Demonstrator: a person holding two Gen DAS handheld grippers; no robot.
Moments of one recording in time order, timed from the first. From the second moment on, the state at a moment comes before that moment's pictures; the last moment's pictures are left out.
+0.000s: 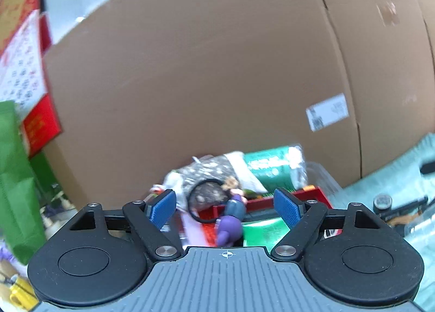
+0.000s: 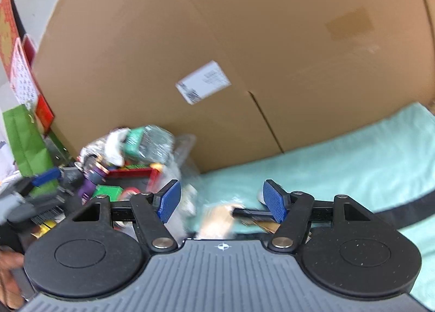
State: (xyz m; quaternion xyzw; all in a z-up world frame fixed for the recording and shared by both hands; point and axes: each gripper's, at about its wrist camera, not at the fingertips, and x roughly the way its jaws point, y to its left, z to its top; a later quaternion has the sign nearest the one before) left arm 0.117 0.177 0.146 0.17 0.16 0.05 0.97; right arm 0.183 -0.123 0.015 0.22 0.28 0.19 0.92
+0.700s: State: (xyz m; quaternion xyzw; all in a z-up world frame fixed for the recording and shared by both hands) left arm 0.082 0.049 0.062 0.10 0.23 -0.16 0.95; right arm 0.158 -0.176 -0.017 0.25 0.28 0.16 0.91
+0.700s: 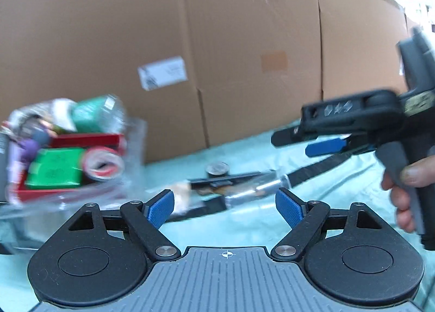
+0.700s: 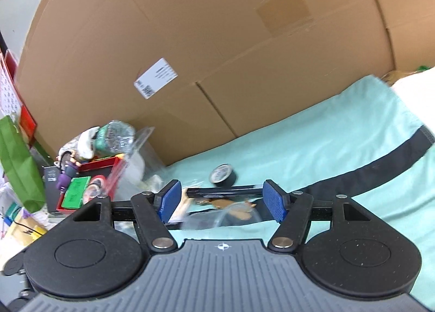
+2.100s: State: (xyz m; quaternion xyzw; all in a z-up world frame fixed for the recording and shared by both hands) left arm 0.175 0.040 0.032 0.04 0.26 -0.20 0.94; right arm 0.194 -0.224 -0.052 0.31 0.30 0.15 0.89
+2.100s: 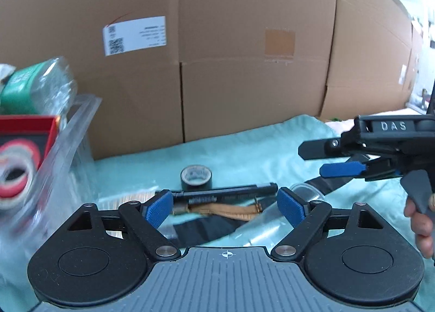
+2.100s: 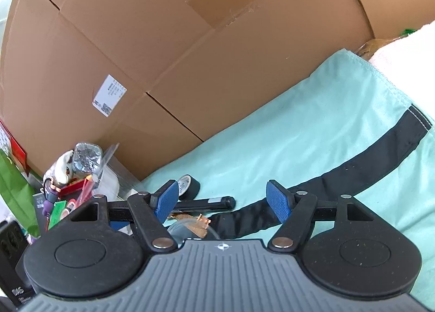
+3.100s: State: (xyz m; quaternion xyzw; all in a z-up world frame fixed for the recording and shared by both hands) left arm 0.124 -0.001 0.015 0.06 0.27 -0.22 0.94; right arm 0.165 -0.193 -0.030 0.23 0.31 0.21 0.90
